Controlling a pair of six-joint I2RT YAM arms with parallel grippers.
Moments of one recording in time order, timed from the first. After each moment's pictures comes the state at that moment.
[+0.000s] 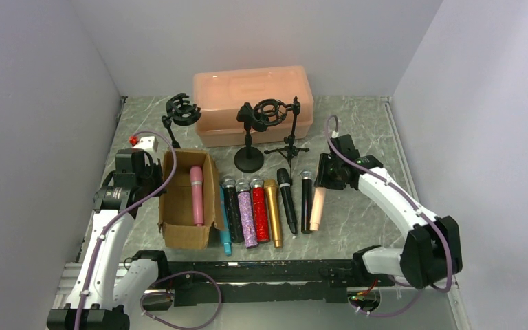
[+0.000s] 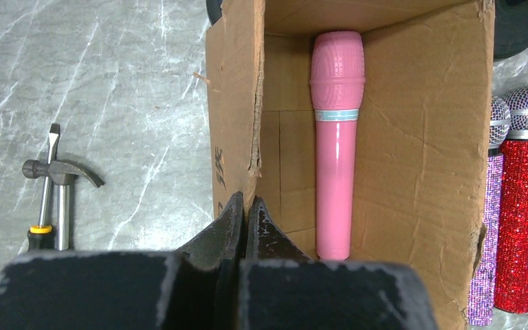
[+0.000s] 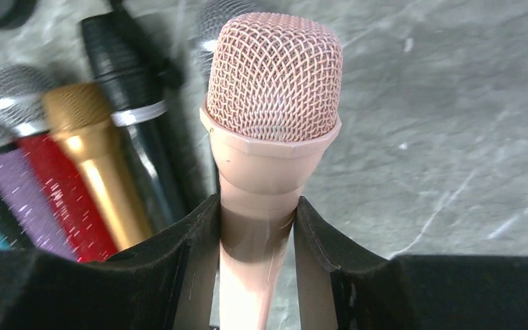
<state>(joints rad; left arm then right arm) -0.02 0.83 0.85 -0.79 0.00 -0.14 0.35 1.24 0.90 -0.67 -0.03 0.47</state>
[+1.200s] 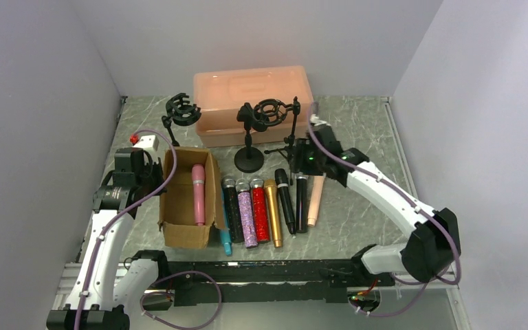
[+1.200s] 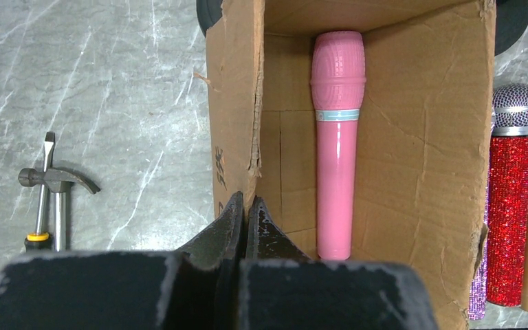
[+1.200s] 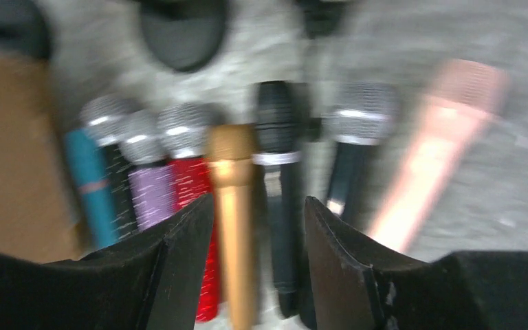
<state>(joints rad) -0.02 0.83 0.86 -0.79 0.03 -0.13 0.48 1.33 1.03 -0.55 0.06 0.55</state>
